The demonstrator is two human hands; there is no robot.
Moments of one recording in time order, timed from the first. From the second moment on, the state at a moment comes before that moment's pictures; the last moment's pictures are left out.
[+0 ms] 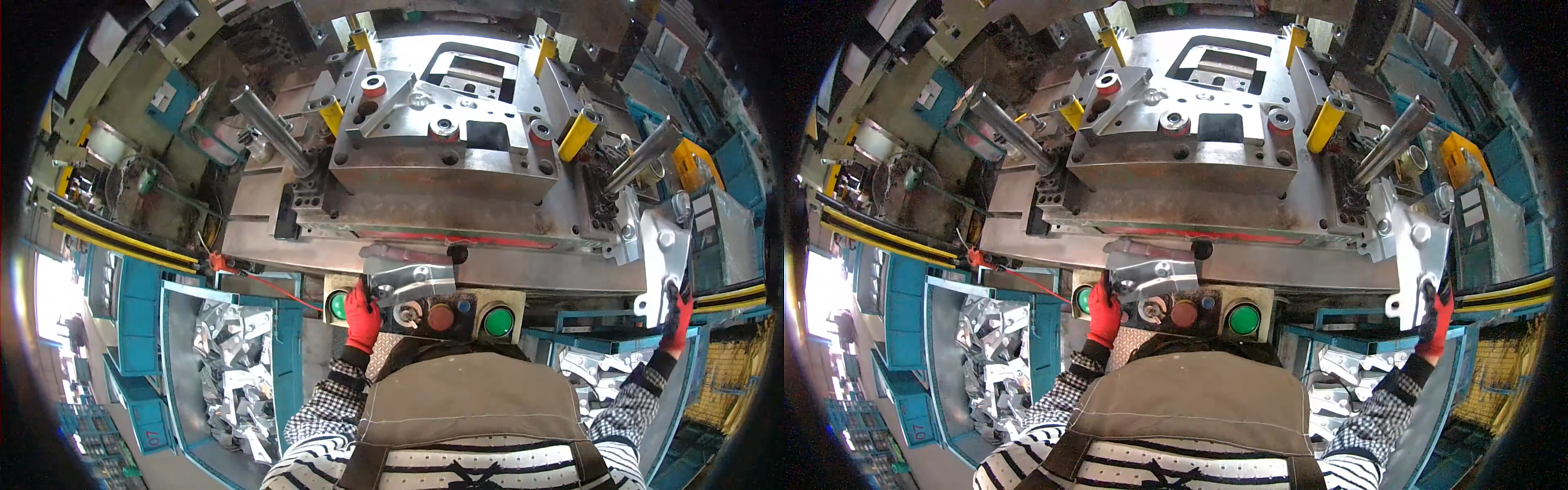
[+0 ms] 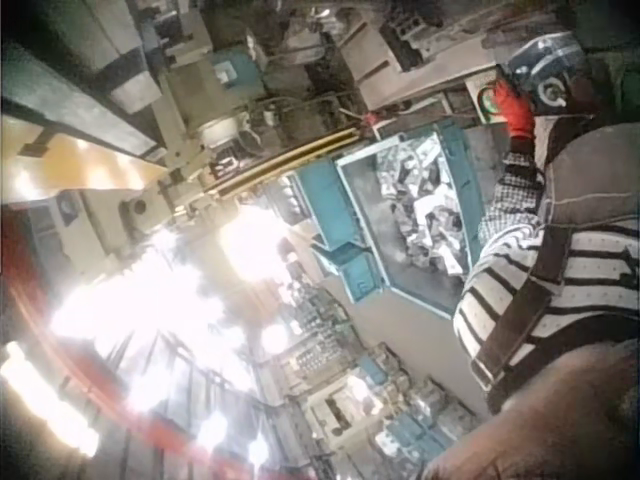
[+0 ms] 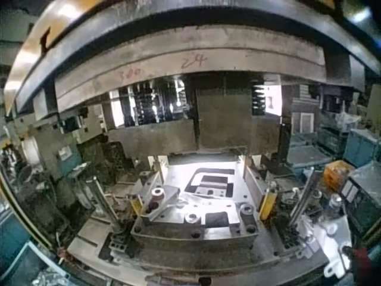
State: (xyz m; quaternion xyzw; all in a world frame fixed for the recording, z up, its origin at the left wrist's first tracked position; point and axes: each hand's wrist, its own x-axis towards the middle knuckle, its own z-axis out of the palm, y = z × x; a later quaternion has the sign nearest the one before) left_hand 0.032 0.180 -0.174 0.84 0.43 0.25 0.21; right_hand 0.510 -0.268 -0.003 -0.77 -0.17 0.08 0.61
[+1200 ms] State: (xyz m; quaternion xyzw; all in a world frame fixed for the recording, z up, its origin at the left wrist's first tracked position) left_hand 0.049 0.185 -0.161 0.86 0.40 0.25 0.21; right_hand 0.548 0.283 0.064 -0.73 -0.56 0.36 0.14
